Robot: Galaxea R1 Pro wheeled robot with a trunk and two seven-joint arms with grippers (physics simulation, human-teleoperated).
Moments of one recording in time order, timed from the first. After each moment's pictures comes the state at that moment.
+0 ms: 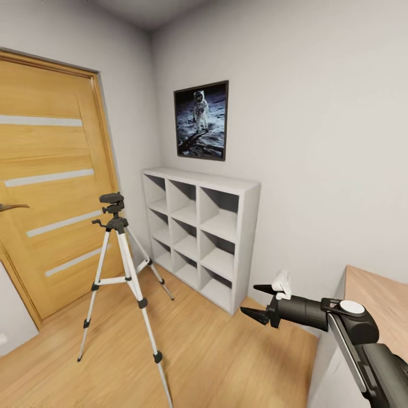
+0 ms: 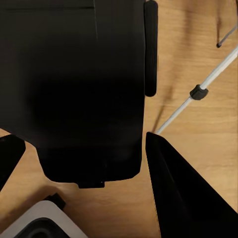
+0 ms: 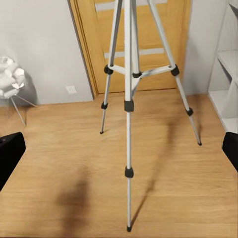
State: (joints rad) left arm 0.36 0.06 0.09 -1.47 0.82 0.16 0.48; right arm -0.32 -0.20 -0.03 -1.61 0.02 0.59 1.09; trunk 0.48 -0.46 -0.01
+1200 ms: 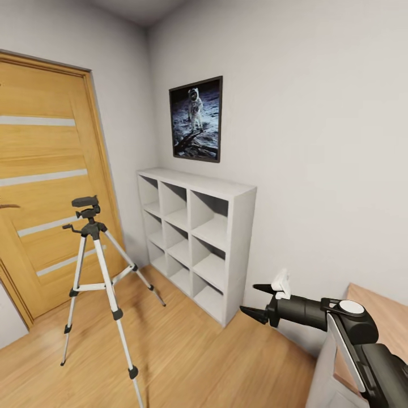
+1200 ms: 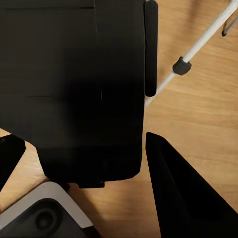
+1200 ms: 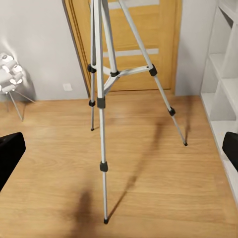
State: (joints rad) left arm 0.36 0.06 0.12 -1.41 0.89 0.16 0.47; right arm -0.32 -0.20 -0.03 -1.61 0.02 0.59 1.08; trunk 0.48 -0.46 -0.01
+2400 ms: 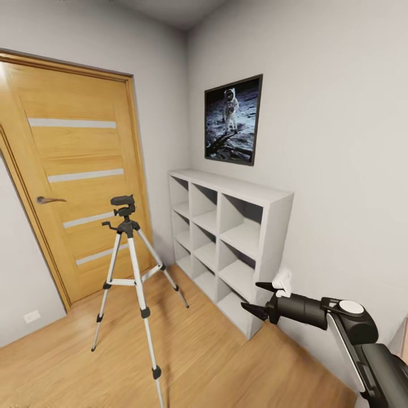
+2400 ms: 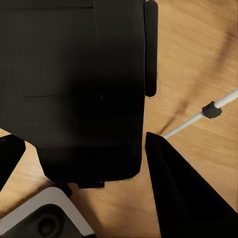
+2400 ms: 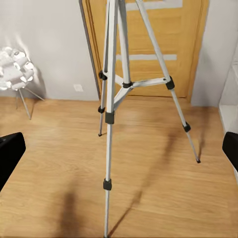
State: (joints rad) left arm 0.36 0.06 0.17 -1.40 0.89 0.16 0.47; right arm -0.32 -0.20 -0.03 -1.61 0.02 0.59 1.02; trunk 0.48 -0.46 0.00
